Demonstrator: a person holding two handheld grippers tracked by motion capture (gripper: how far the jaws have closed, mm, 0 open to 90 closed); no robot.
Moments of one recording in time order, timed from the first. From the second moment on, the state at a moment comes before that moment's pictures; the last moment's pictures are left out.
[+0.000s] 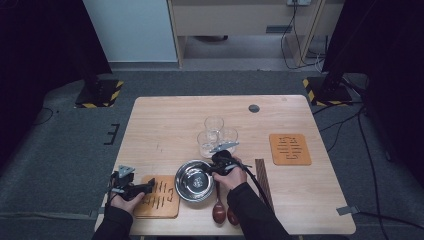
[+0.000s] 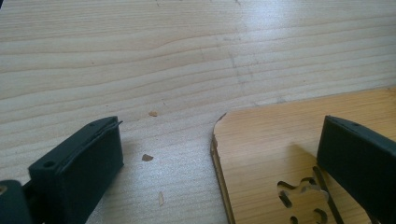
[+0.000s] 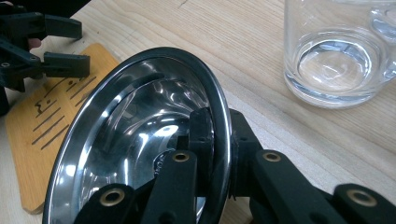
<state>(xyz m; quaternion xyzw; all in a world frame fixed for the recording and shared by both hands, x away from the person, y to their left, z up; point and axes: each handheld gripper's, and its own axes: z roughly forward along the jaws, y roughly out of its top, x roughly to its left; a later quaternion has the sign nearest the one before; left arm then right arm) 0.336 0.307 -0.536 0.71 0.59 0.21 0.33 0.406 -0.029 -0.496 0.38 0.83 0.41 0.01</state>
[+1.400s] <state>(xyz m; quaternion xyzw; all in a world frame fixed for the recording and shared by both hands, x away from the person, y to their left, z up) 0.336 0.307 -0.536 0.71 0.59 0.21 0.33 0.396 -0.108 -0.460 0.41 0.78 0.47 0.03</state>
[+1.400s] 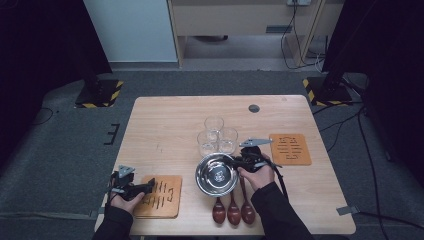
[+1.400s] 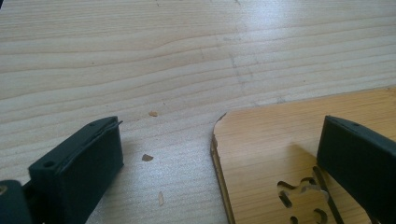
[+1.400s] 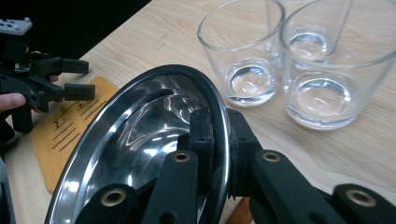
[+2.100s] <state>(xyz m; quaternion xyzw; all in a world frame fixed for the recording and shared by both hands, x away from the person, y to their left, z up) 0.336 0.307 -0.536 0.71 0.59 0.21 0.33 0.401 -0.157 -0.447 0.44 0.75 0.50 0.06</state>
